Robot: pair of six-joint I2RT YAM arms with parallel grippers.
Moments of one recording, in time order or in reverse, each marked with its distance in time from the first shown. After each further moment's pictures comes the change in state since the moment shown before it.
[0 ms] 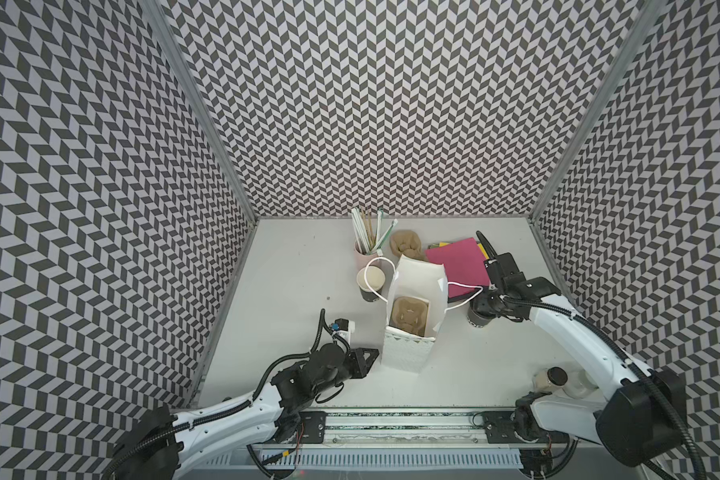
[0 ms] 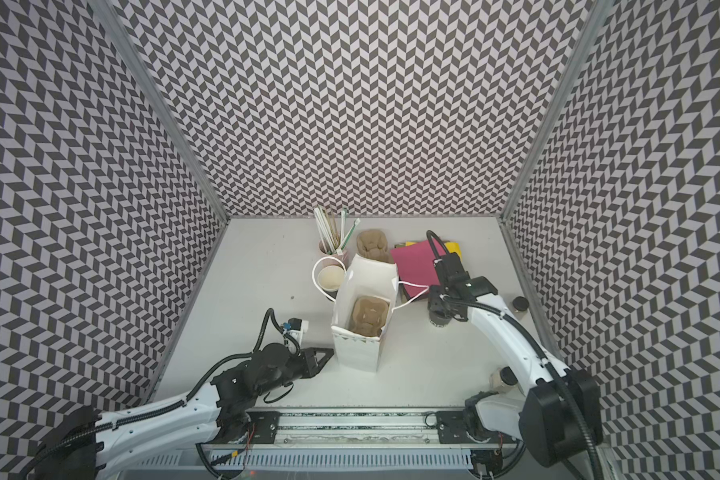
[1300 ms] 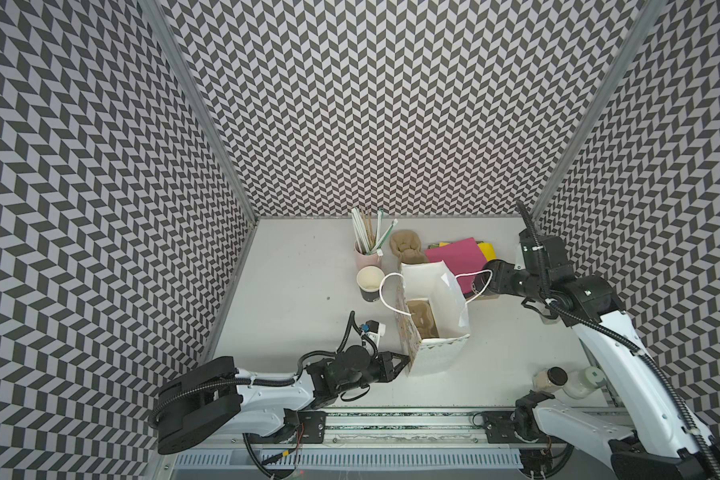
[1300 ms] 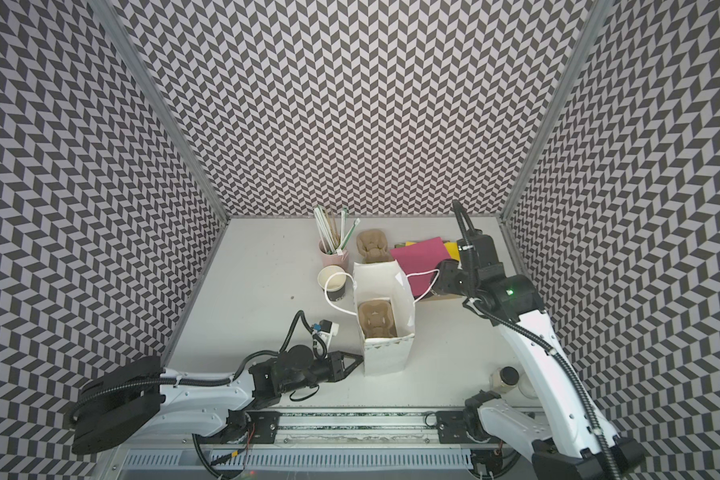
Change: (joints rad) left arm -0.171 0.450 0.108 0.437 0.029 -0.106; right arm 0.000 -0.181 0.332 -0.197 -0.028 -0.007
